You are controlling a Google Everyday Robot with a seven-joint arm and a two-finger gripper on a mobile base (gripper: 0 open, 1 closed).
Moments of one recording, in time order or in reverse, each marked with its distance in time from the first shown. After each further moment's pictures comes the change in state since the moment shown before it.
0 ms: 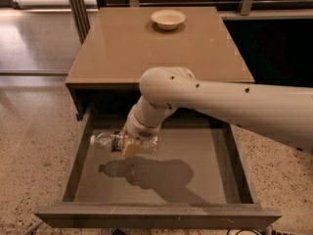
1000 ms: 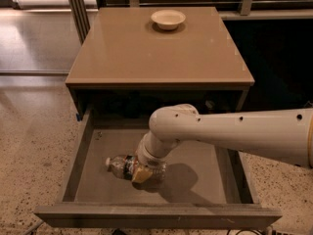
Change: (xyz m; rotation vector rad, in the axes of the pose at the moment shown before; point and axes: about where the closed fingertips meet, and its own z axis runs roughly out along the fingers) arm 0.064 0.034 0.076 -0.015 0.029 0.112
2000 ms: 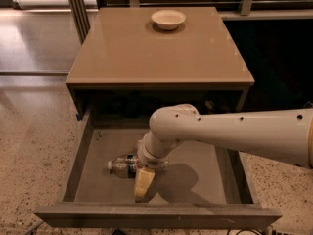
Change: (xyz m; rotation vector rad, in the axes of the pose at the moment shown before) arm 0.000 0.000 -0.001 0.003 0.000 -0.001
